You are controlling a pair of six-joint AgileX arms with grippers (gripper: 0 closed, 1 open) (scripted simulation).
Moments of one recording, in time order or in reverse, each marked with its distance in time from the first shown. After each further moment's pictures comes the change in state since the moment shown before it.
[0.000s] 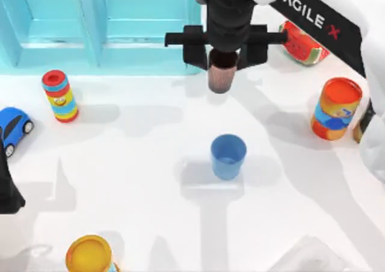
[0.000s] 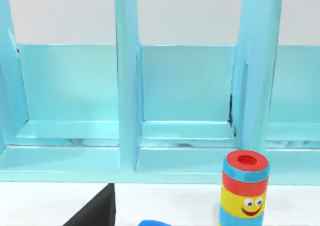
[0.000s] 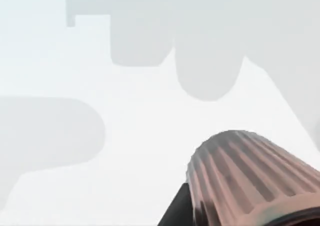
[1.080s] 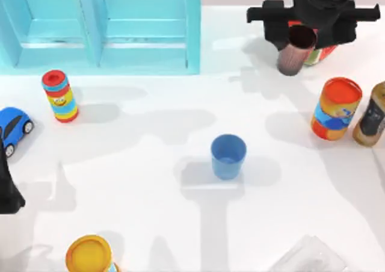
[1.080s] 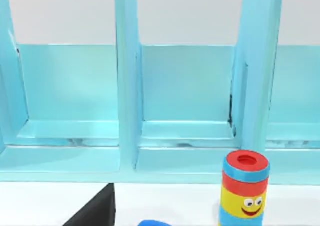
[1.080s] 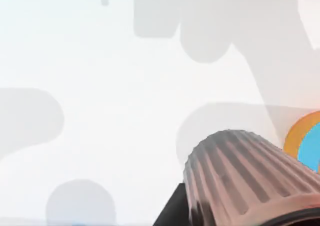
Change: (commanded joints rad) left arm 0.000 0.000 0.000 0.000 0.000 0.000; right arm -0.194 -0.403 -0.479 0.142 -0.080 -0.211
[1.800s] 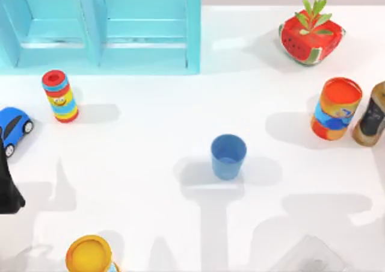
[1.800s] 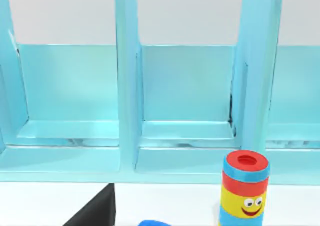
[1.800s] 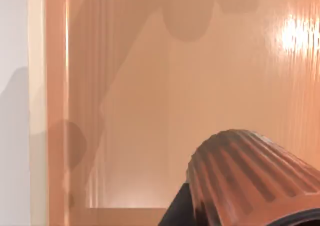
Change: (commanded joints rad) left arm 0.000 0.000 0.000 0.000 0.000 0.000; right arm -0.880 -0.677 -0.681 -0.033 -0.178 -0.878
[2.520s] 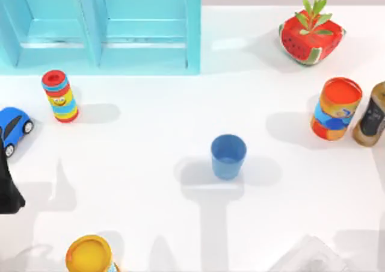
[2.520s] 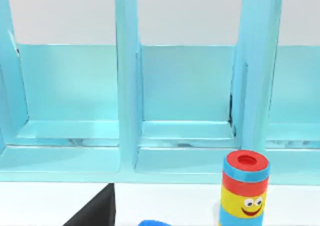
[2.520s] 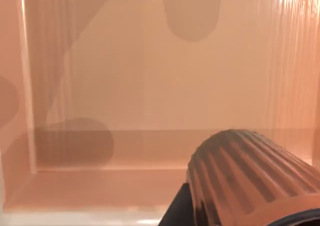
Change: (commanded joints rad) left arm 0.000 0.000 0.000 0.000 0.000 0.000; right arm -0.172 -0.073 -0.147 -0.018 0.004 -0.153
